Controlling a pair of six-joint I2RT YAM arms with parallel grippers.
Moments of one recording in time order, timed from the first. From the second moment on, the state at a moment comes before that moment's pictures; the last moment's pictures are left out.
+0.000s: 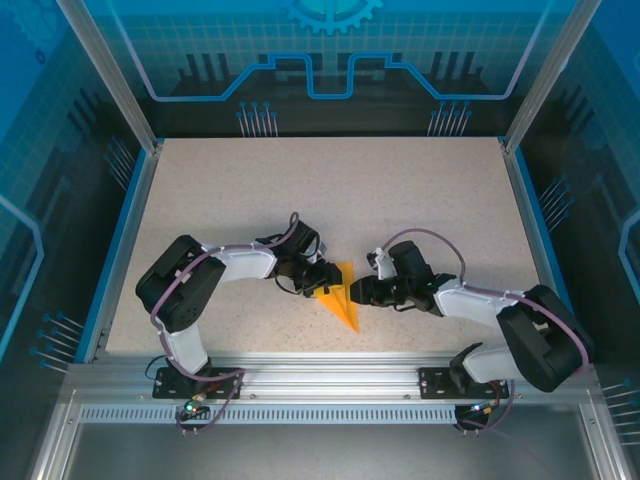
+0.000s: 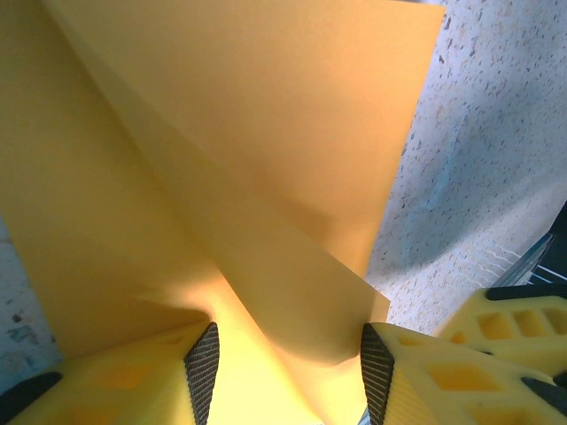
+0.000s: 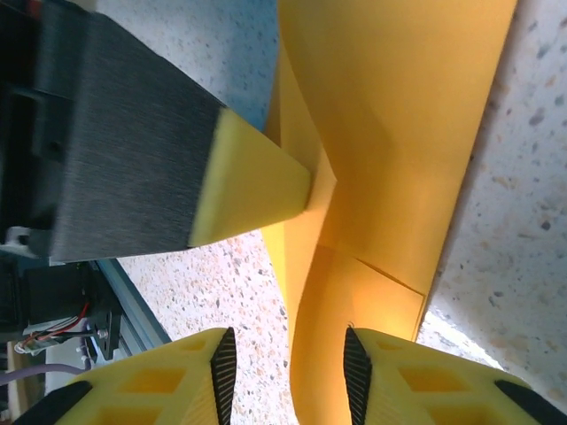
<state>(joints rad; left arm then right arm) -0.62 1.79 0.91 -0.20 0.58 -0.92 0.56 1.37 0.45 0.06 -0.59 0.67</state>
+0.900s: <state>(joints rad) -0.62 1.79 0.91 -0.20 0.58 -0.92 0.56 1.53 0.50 0.13 -0.66 0.70</state>
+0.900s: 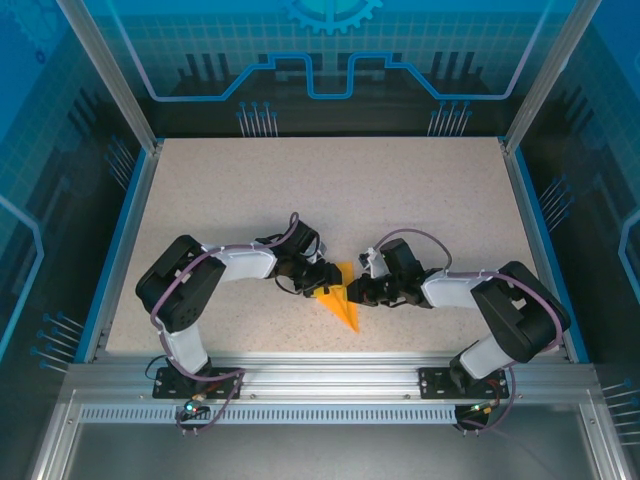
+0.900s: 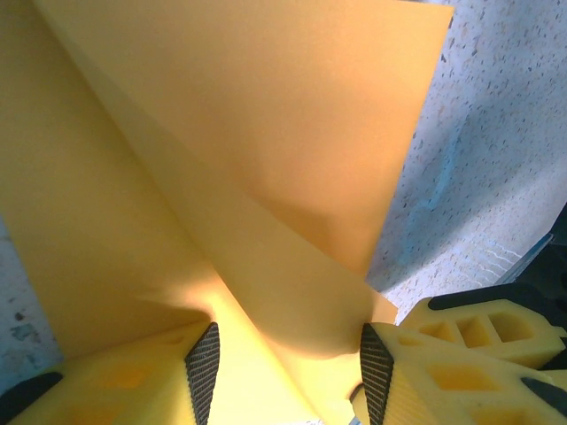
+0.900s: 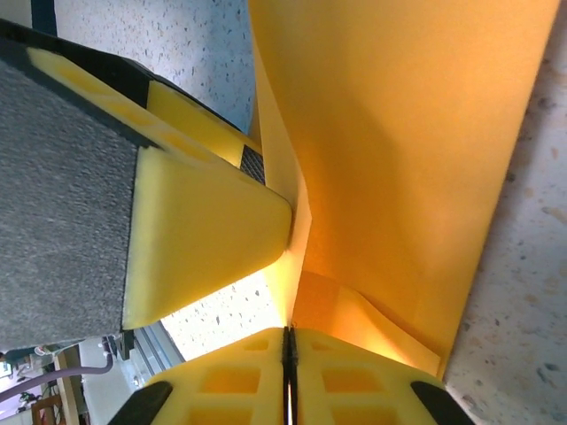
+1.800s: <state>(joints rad) -0.62 1.79 0.91 -0.20 0.58 -0.90 0.56 1.53 0.54 -0.03 -0.52 0.62</state>
